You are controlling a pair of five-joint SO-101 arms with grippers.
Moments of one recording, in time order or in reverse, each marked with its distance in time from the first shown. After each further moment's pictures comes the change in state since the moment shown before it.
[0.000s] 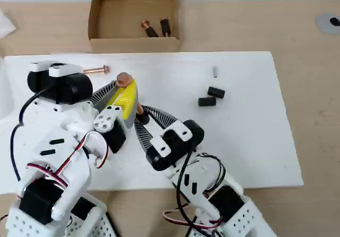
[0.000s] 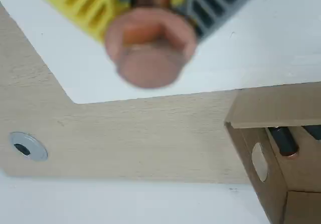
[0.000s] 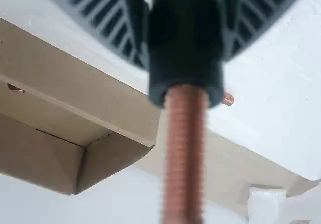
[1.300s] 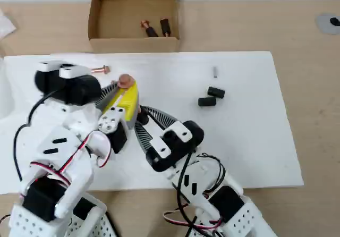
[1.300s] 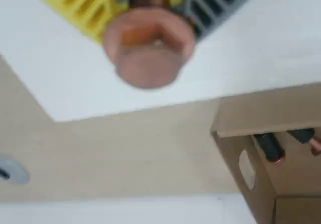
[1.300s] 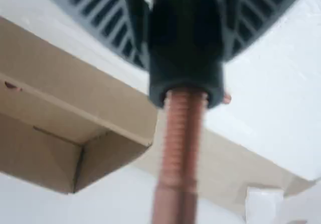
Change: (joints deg) left arm -0.4 0.1 1.6 0.0 -4.5; right arm -0.2 0.0 0.0 0.0 0.0
